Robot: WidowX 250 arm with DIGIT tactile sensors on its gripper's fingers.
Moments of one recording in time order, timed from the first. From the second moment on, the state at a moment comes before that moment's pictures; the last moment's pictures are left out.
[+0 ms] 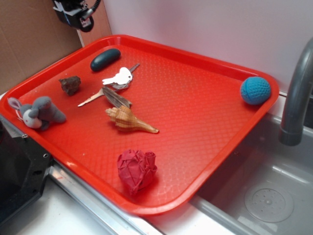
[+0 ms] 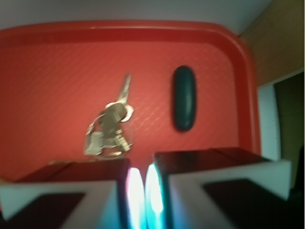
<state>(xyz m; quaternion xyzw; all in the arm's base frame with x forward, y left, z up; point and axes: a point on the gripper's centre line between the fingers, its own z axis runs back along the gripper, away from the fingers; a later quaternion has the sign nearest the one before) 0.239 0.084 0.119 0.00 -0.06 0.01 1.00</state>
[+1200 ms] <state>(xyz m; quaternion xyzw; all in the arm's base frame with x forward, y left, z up) 0.284 0.112 0.018 0.02 0.03 0.05 1.00</state>
